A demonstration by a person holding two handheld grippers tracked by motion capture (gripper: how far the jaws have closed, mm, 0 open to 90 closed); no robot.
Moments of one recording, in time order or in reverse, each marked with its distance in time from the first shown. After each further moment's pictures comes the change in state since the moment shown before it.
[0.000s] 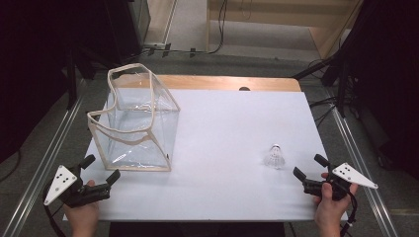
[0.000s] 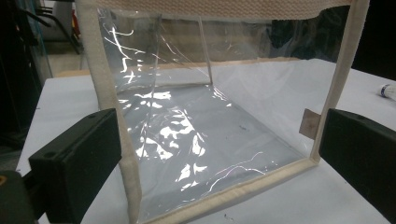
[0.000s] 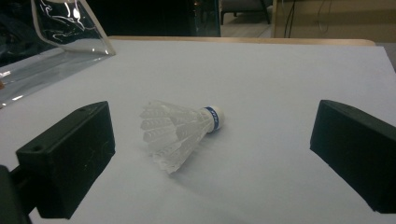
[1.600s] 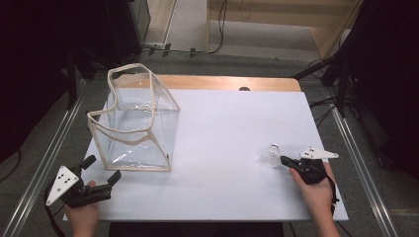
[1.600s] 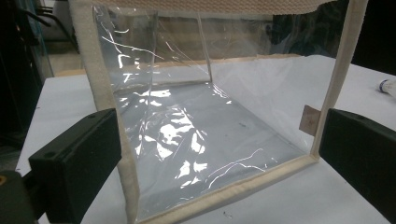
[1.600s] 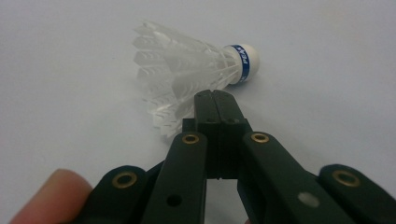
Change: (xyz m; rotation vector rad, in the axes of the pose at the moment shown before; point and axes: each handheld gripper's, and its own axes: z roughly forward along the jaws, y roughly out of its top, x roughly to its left) left arm -0.002 -0.001 0.001 0.007 0.003 0.014; right arm 0.014 0.018 0.063 0.417 0.026 -0.131
